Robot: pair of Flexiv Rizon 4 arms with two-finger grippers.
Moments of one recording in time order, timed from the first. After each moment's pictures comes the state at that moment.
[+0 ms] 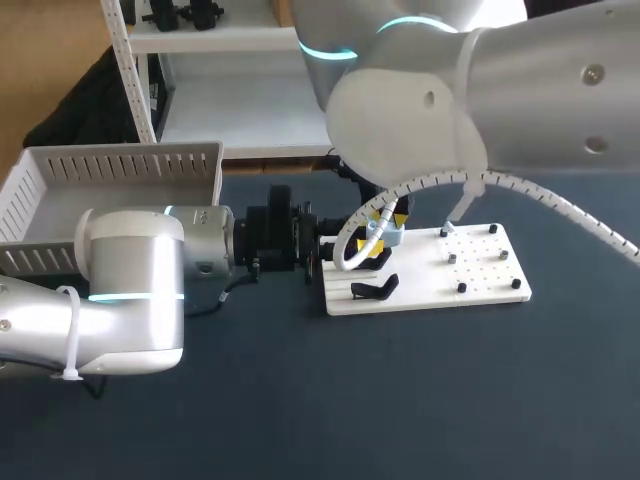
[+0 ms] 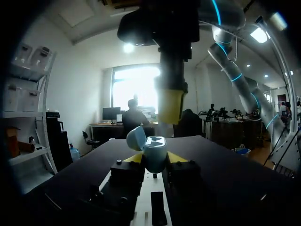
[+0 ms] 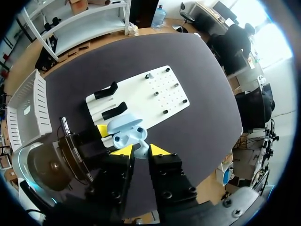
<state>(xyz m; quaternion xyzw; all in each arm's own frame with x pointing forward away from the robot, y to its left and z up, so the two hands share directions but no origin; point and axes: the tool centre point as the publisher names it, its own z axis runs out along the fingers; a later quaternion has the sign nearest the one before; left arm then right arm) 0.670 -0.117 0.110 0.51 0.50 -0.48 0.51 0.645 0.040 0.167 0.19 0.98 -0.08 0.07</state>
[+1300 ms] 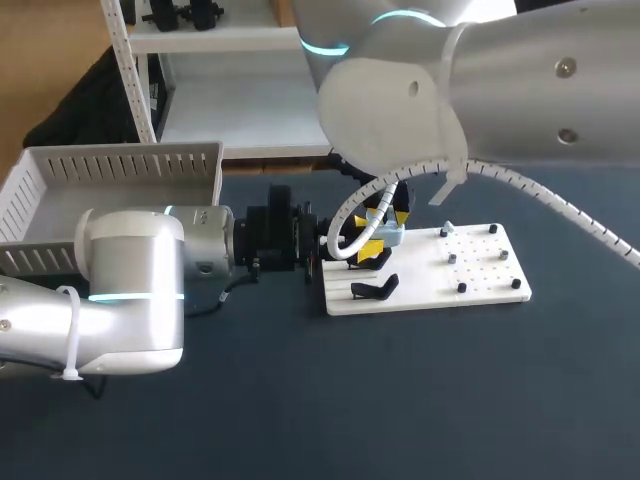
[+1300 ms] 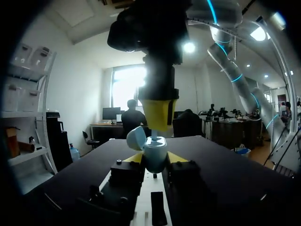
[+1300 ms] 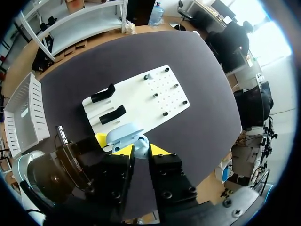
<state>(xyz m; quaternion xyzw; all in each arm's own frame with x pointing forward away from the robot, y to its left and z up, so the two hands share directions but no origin) 0.670 -0.117 0.110 0.51 0.50 -0.48 0.51 0.656 0.036 0.159 0.20 0.97 -0.09 0.06</state>
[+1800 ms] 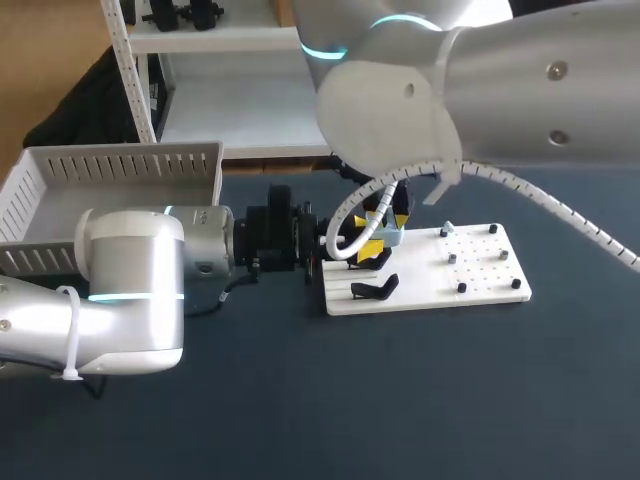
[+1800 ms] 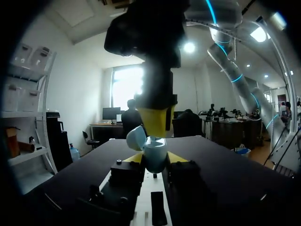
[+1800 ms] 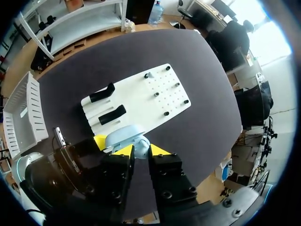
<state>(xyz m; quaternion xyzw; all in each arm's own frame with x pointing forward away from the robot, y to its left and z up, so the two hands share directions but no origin) 0.670 -0.117 0.110 0.51 0.50 -0.48 0.51 0.658 0.036 0.152 0.20 0.97 -0.09 0.05</state>
